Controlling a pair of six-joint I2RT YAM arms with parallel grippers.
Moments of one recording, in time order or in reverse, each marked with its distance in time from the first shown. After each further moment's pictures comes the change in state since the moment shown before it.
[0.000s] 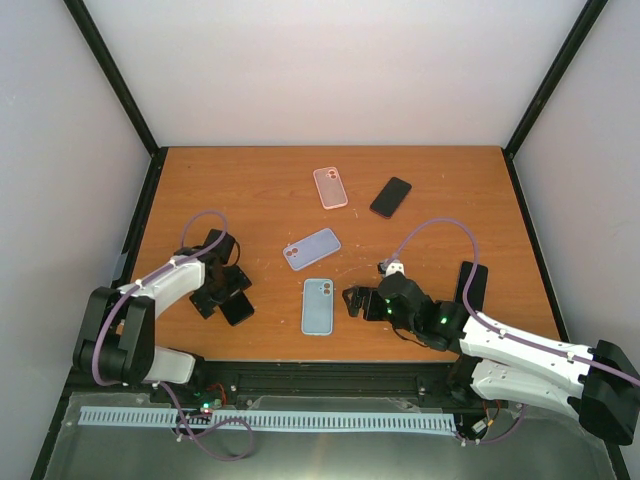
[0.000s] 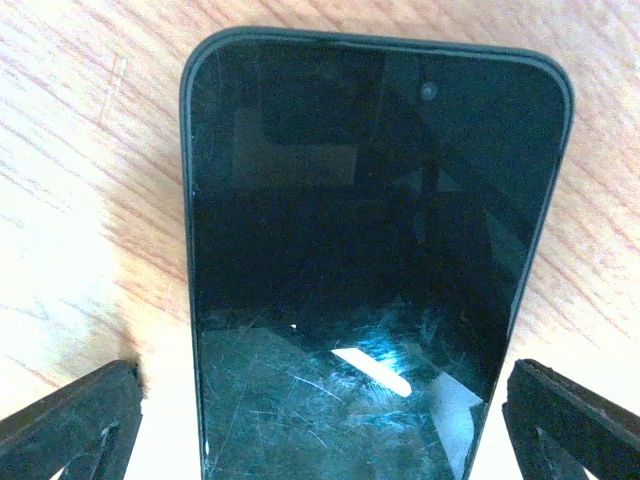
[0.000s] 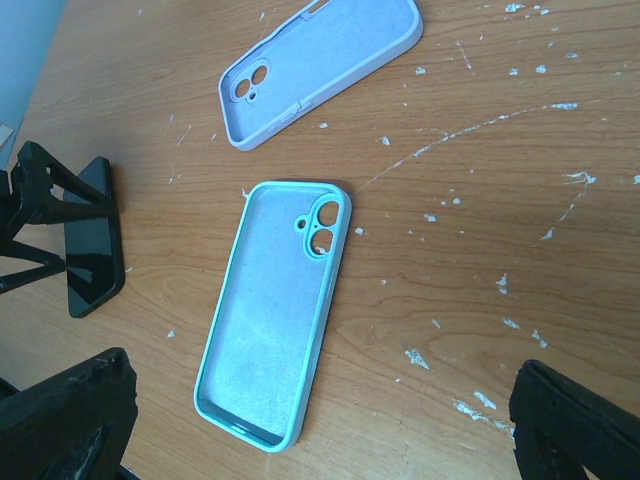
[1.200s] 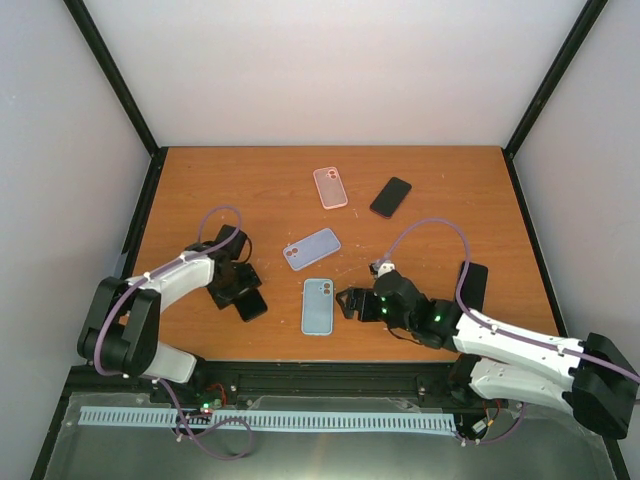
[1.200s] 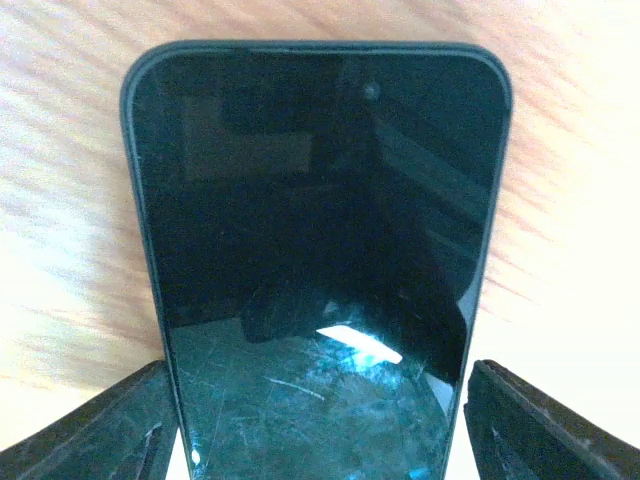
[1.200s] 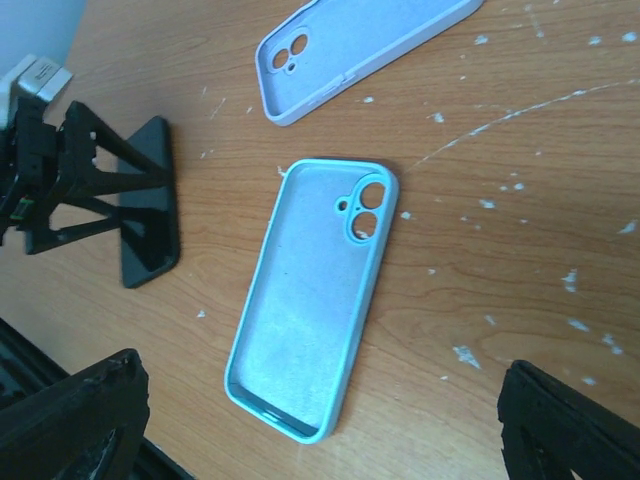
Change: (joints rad) left arm -0.079 0.057 0.042 0.041 0.062 0.045; right arm -0.001 0.046 0.002 0.055 -0.074 -0.011
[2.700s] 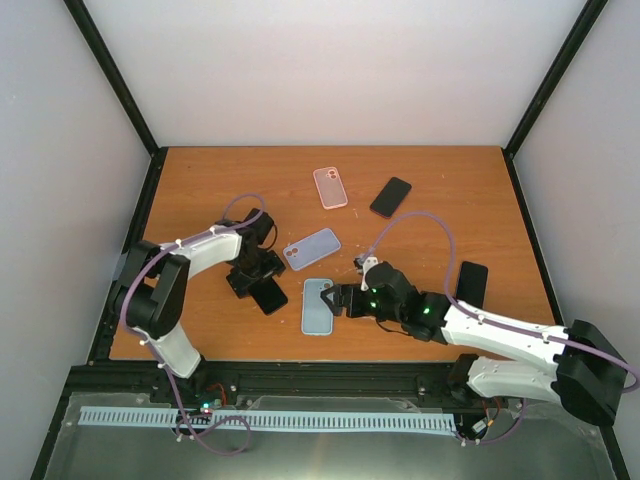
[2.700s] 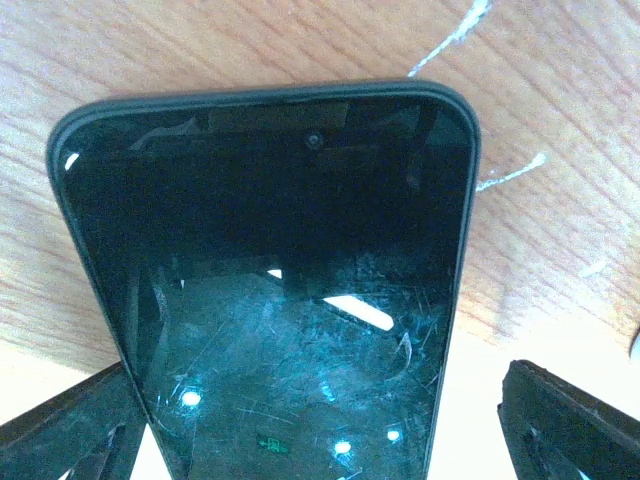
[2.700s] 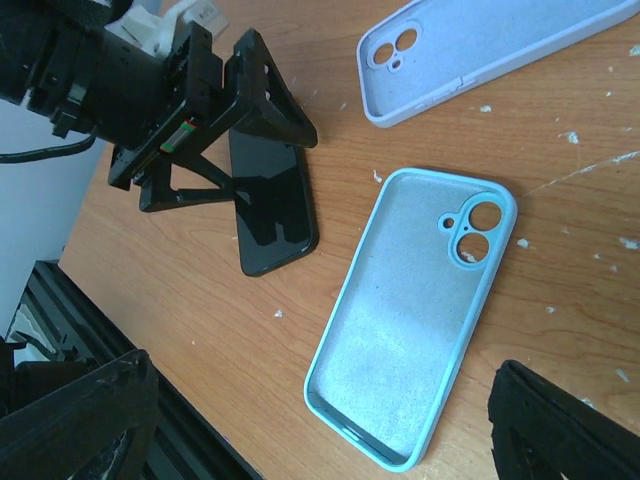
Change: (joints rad) left arm -0.116 0.254 0.266 -0.085 0.071 -0.142; right arm 0.001 0.129 0.070 0.122 -0.142 -0.046
